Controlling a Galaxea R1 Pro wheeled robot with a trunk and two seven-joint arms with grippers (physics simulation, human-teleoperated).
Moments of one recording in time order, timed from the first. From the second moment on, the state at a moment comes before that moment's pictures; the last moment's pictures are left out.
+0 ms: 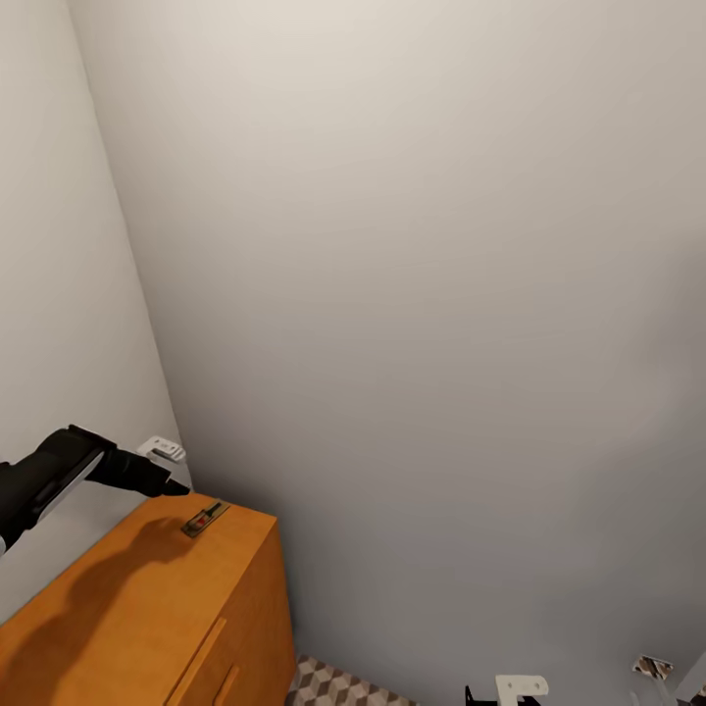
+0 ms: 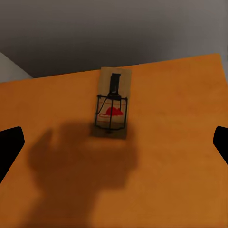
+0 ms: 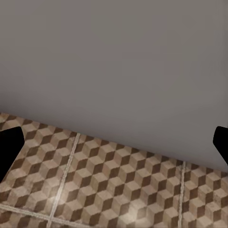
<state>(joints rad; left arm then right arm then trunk) -0.95 0.61 -0.57 -0.81 0.19 0.78 -0.74 -0.41 0.00 0.33 -0.02 -0.27 -0.44 -0.17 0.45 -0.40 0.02</state>
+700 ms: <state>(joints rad) -0.95 0.58 -0.59 -0.81 0.19 0.78 -0.74 -0.41 0.00 0.33 -0.02 -0.27 -0.44 -0.17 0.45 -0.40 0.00</state>
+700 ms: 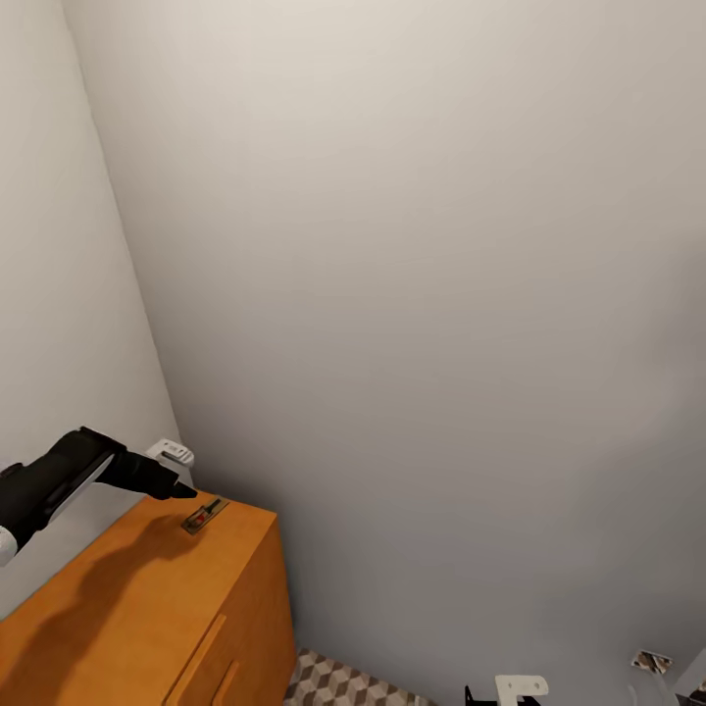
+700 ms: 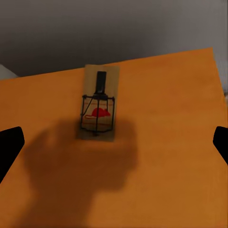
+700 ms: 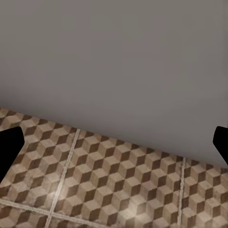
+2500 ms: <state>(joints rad) -0.95 0.57 -0.59 -0.80 0.18 0.78 -0.74 -0.41 0.00 0.33 -0.02 -0.27 -0.44 -0.17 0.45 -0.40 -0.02</state>
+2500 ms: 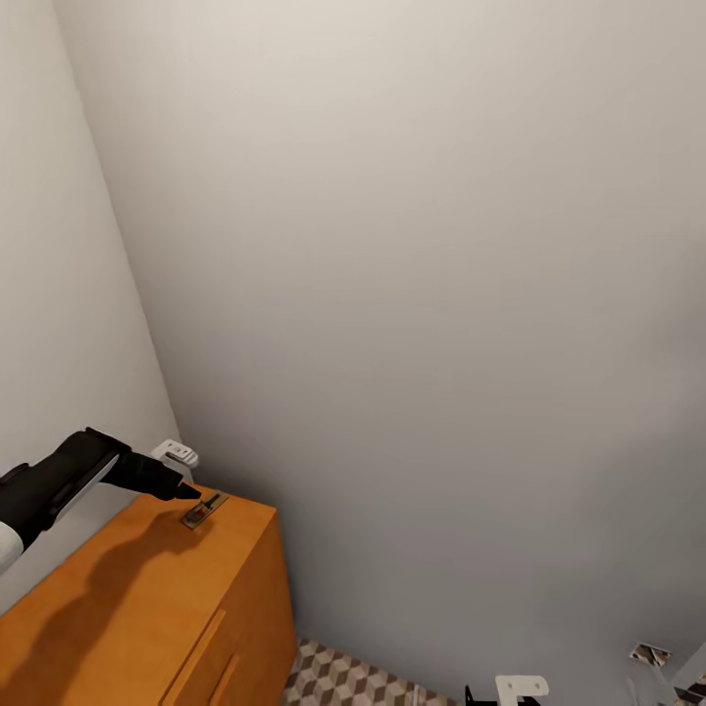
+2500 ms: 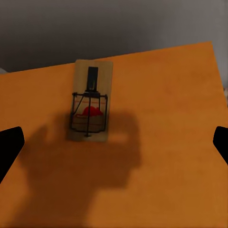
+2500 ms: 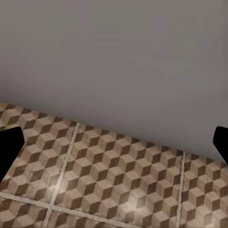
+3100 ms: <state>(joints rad) -0.95 0.57 -0.60 -0.80 0.18 0.78 -0.74 -0.41 0.00 0.33 -0.02 -0.27 -0.44 -0.17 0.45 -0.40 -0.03</state>
